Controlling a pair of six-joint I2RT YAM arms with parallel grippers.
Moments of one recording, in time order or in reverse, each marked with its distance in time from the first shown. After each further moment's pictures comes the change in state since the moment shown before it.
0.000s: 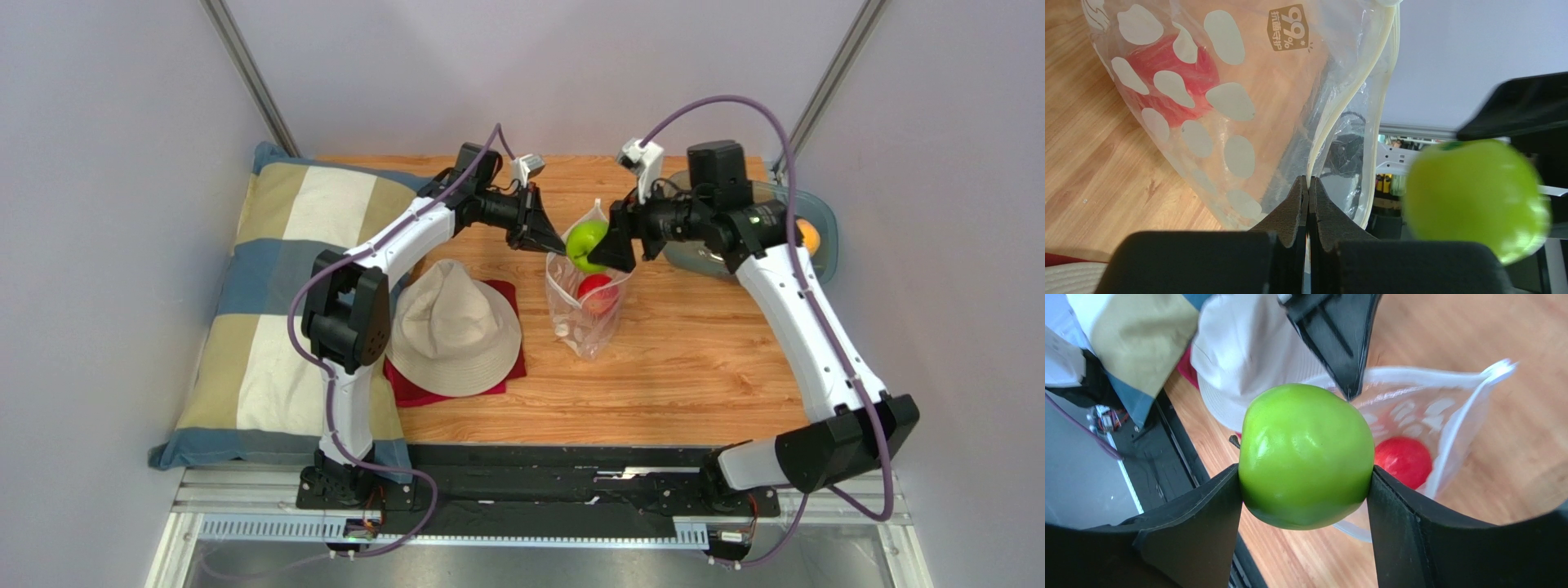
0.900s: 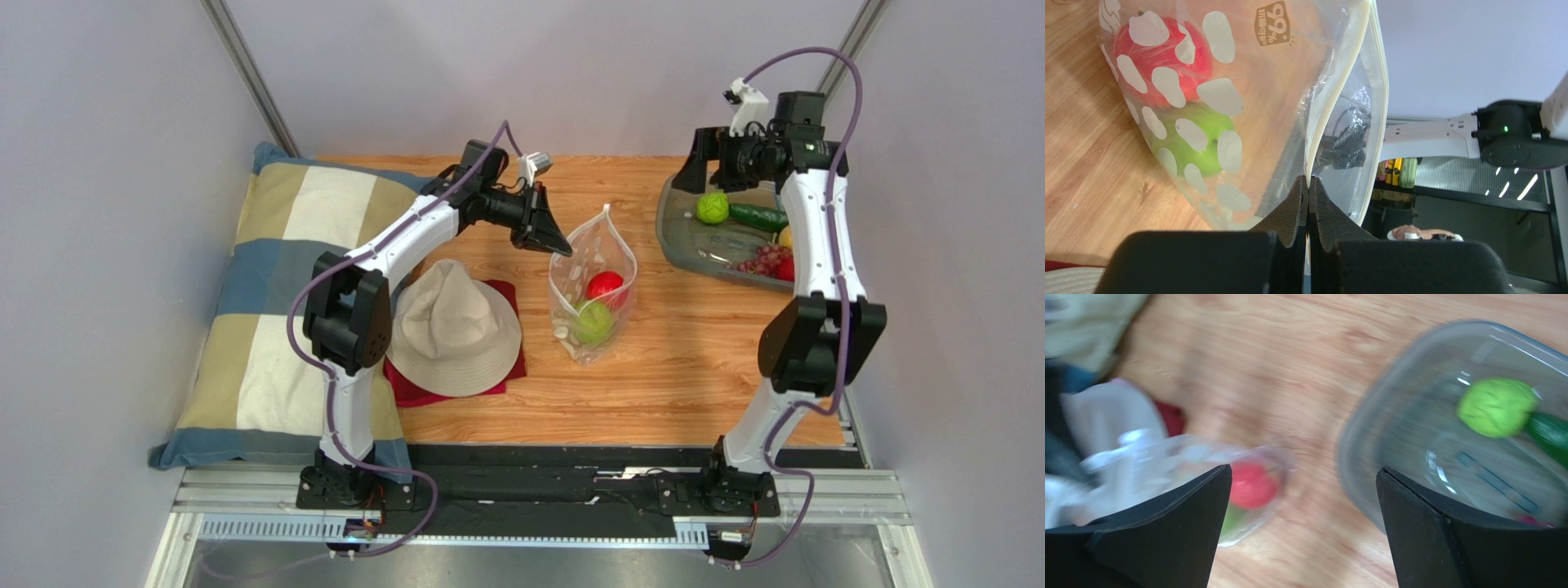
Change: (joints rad) left arm -0.023 -0.004 0.034 -0.044 -0.002 0.042; right arm -0.391 0.385 0.346 -0.047 0.082 0.054
